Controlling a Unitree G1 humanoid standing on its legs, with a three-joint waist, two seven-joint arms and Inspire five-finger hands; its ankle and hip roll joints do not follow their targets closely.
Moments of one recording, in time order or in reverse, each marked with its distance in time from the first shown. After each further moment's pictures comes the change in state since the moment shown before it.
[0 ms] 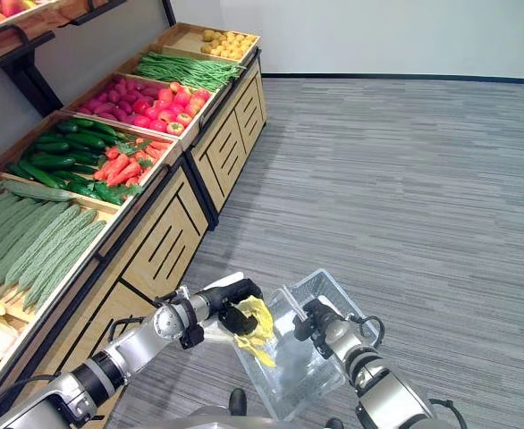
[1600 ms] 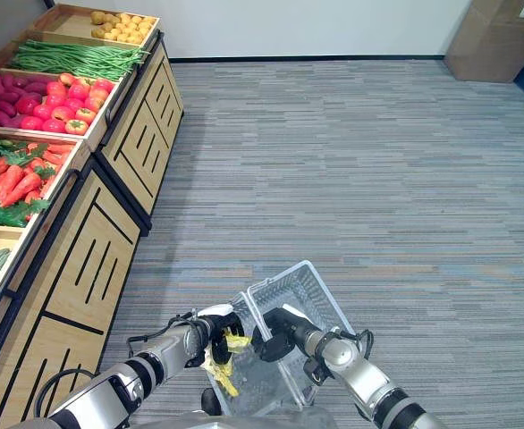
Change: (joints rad) left arm -0.111 -0.247 -0.009 0.651 0.395 0.010 0.098; right arm 0.371 -0.278 0.120 -0.863 0.247 0.019 0.210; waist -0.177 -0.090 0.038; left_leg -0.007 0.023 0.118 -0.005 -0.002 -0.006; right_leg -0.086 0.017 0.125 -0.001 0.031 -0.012
